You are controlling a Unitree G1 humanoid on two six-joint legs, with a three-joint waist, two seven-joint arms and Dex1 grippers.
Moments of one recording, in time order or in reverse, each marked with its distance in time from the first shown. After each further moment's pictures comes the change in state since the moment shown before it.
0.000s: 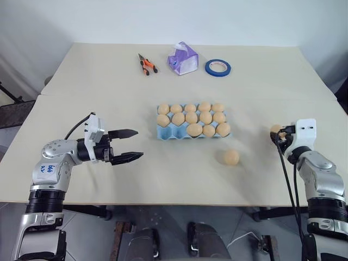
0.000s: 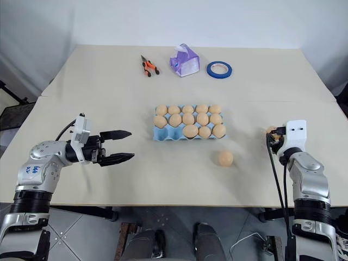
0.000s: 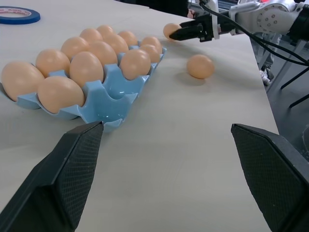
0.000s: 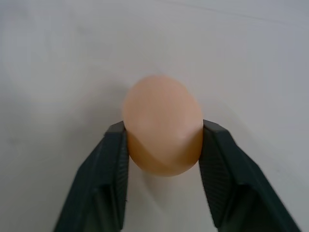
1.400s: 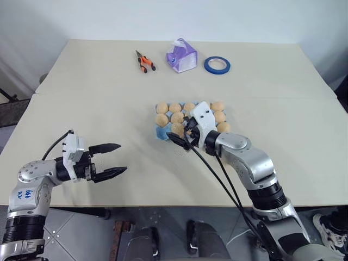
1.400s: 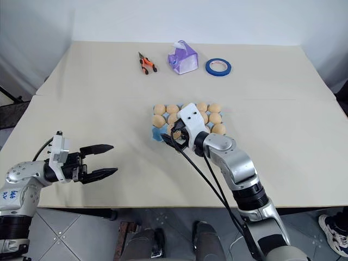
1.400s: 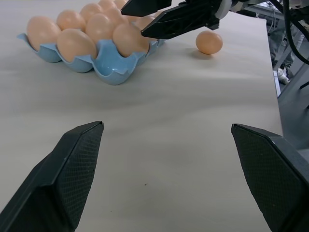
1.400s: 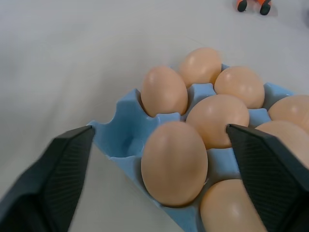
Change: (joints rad) left arm 0.255 0.065 0.135 -0.090 -0.050 -0.072 0.002; right arm -0.213 0.297 0.535 -0.459 0.052 0.351 0.081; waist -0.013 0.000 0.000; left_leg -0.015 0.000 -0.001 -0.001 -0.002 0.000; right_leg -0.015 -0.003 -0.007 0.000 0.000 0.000
